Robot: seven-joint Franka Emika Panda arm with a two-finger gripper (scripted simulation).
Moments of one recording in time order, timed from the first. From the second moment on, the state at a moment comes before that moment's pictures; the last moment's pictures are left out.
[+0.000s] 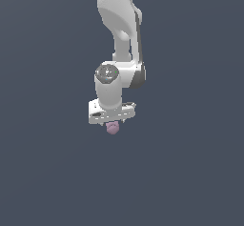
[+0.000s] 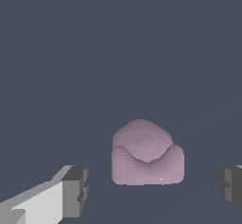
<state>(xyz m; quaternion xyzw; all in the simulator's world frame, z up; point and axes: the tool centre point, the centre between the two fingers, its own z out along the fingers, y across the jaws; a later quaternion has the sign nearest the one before) 0.005 -0.044 0.093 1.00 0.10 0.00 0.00</state>
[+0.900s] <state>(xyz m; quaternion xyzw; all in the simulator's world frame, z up) 0.002 -0.047 0.044 0.99 0.11 0.00 0.00</state>
